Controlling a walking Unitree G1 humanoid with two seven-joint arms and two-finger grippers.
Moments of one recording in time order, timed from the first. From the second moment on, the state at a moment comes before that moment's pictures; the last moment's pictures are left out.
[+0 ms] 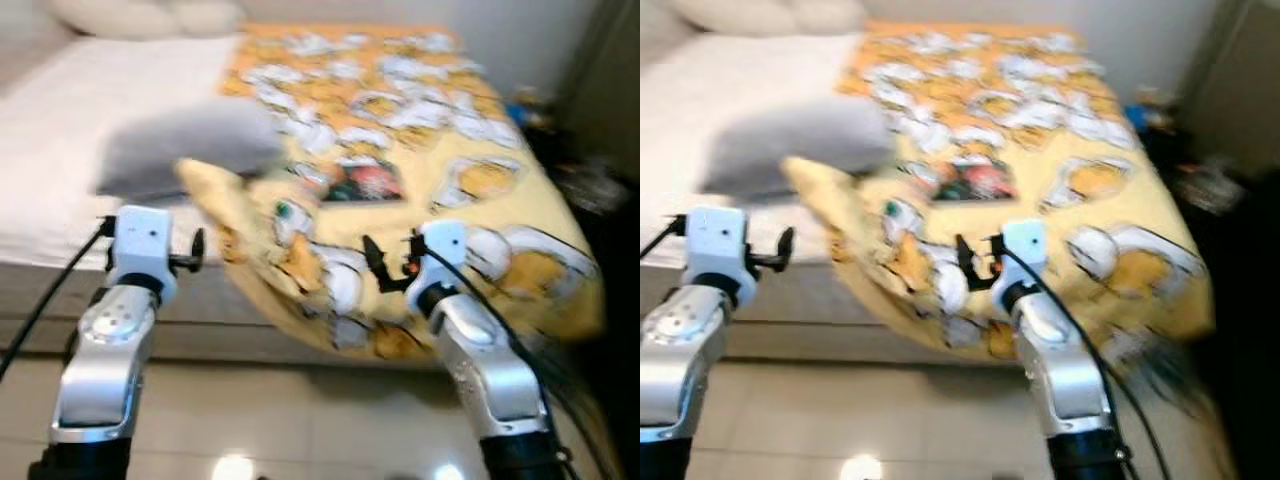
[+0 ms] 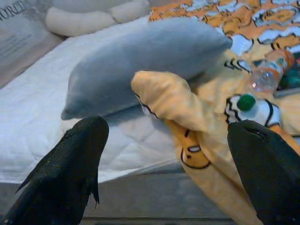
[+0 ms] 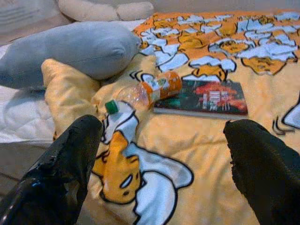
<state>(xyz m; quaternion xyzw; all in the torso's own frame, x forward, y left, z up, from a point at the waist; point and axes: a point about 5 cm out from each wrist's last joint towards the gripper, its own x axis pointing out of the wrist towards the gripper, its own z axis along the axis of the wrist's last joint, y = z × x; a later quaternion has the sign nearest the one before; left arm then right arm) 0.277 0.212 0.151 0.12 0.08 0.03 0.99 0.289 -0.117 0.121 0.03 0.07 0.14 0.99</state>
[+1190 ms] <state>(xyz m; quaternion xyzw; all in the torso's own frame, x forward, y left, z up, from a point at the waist) 0.274 0.200 0.141 0.12 0.09 0.00 0.99 0.292 -0.131 0.115 0.00 0.10 0.09 0.99</state>
